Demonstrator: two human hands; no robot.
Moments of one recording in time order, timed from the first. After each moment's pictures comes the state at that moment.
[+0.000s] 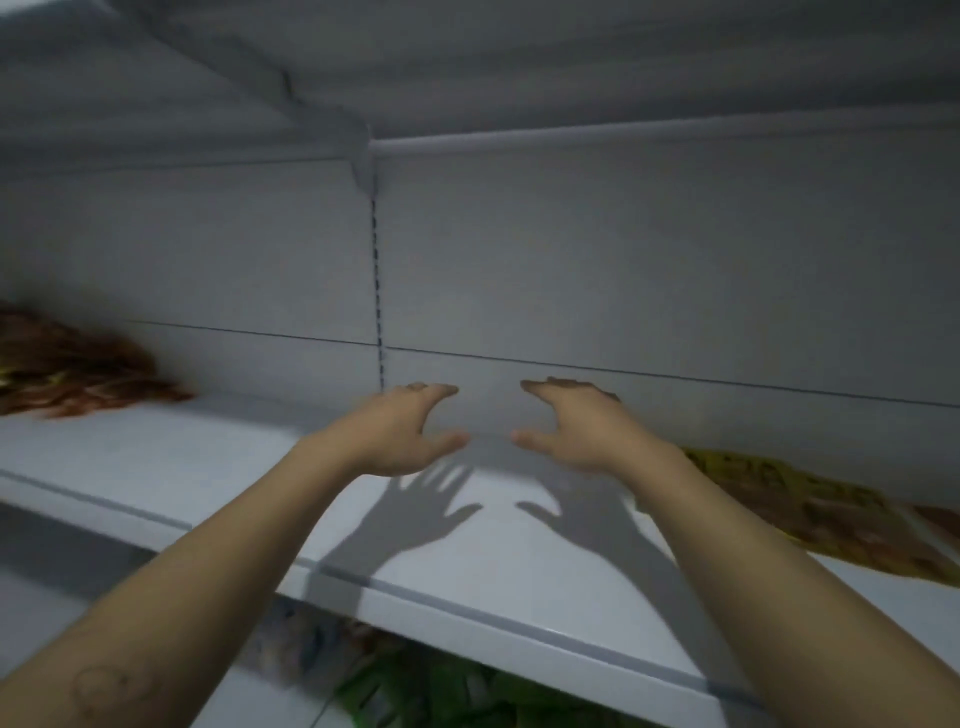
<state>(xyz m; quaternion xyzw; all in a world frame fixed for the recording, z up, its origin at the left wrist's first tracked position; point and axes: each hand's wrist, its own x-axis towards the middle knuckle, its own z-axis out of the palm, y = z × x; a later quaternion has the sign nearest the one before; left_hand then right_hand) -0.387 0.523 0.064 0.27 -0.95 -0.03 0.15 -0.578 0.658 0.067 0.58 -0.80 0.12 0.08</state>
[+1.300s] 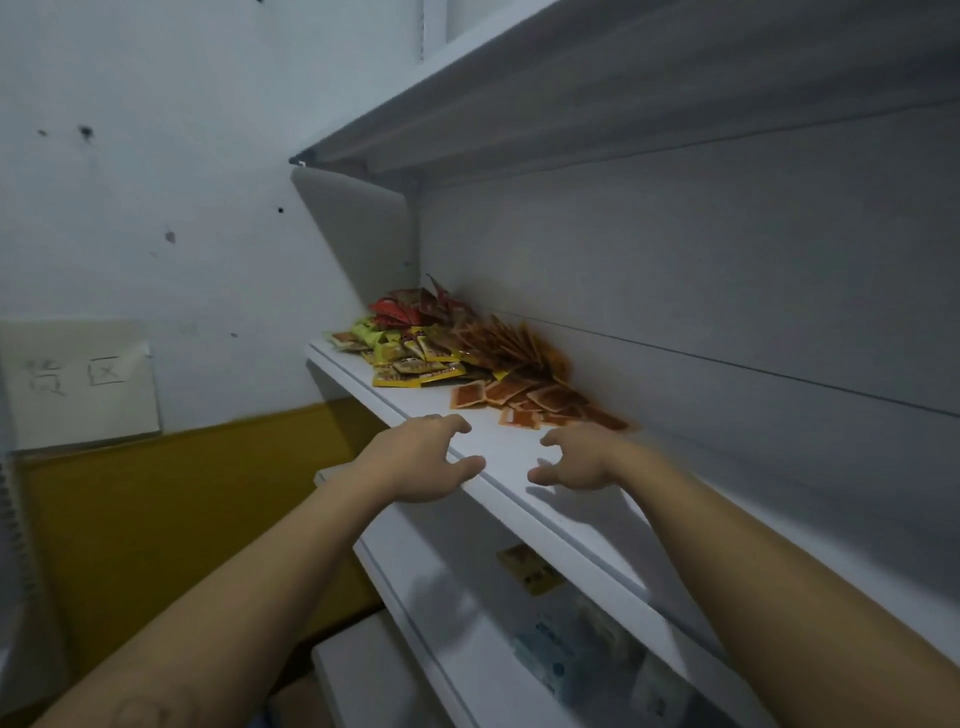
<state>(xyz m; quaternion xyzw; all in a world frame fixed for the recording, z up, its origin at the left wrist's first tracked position) 0.079 0.197 0.017 0.58 -0.80 -0.02 0.14 -0.143 0.161 0.023 0.77 -0.63 -0.02 -0.05</state>
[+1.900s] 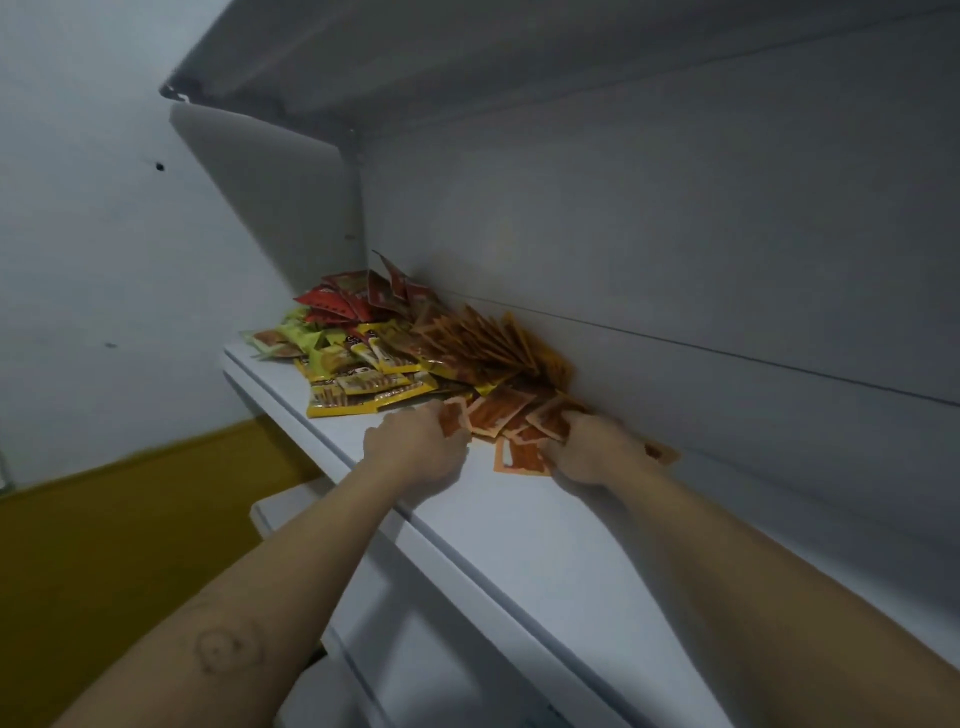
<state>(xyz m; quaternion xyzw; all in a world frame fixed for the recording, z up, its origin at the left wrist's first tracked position) 0.067 -0.031 -0.014 0.67 -0.72 -0.06 0.17 -0.149 -0.024 -0.013 0.66 -0.74 0.10 -0.03</state>
